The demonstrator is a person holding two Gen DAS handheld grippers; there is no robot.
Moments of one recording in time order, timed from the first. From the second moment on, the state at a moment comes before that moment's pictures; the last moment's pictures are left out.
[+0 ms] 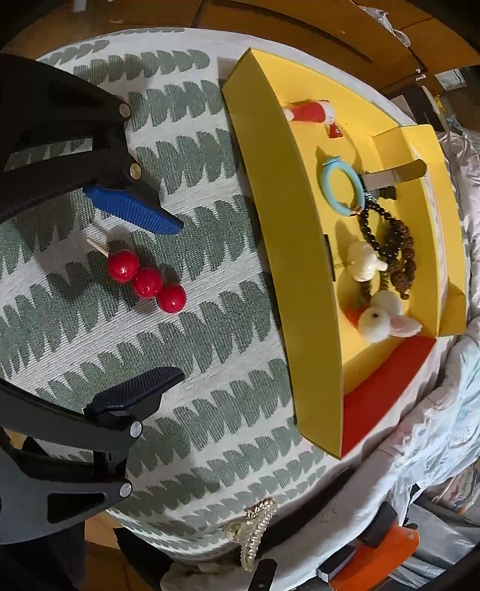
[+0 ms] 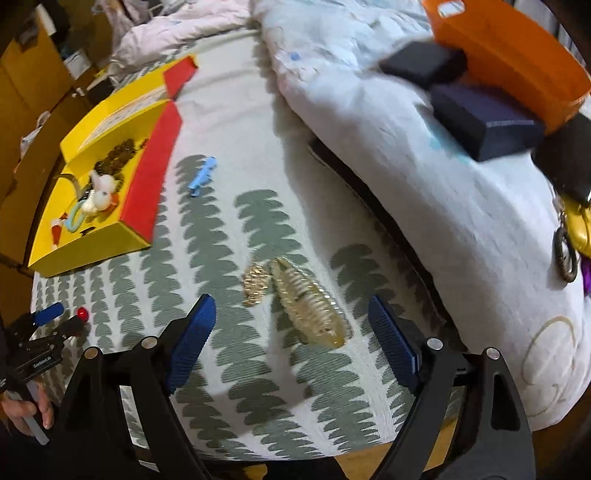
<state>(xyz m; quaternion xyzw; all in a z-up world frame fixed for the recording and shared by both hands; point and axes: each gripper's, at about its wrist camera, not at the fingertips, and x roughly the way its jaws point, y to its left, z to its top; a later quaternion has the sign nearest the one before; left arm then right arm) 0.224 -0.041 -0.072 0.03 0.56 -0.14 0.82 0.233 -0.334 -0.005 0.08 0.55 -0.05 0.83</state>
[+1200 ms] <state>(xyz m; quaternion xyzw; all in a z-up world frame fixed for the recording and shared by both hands) 0.234 -0.034 -0.095 0.00 0.60 -0.14 0.79 0.237 -0.357 -0.038 0.17 0.59 -0.04 0.79</state>
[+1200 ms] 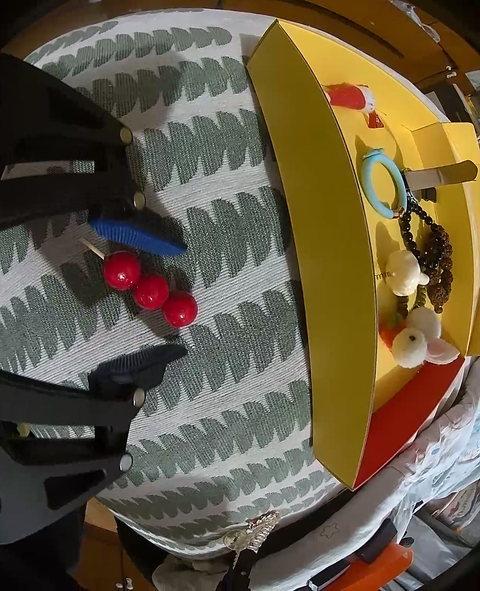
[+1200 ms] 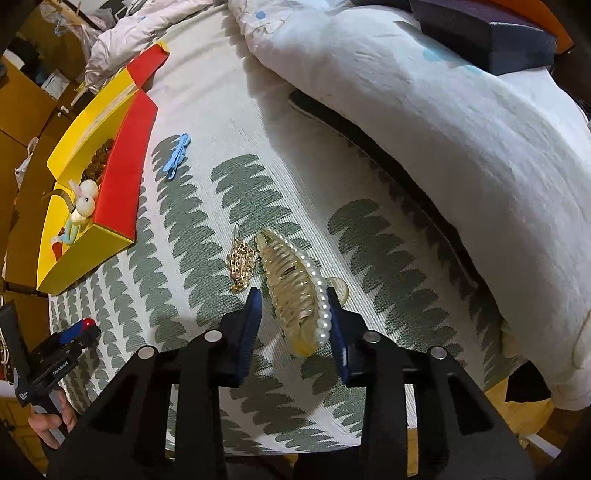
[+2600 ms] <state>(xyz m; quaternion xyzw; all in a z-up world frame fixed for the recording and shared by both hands) 0.230 -0.033 -0.086 -0.02 0.61 -0.17 0.78 0.228 -0.360 -0.014 0.19 0.56 -0.04 0.80</state>
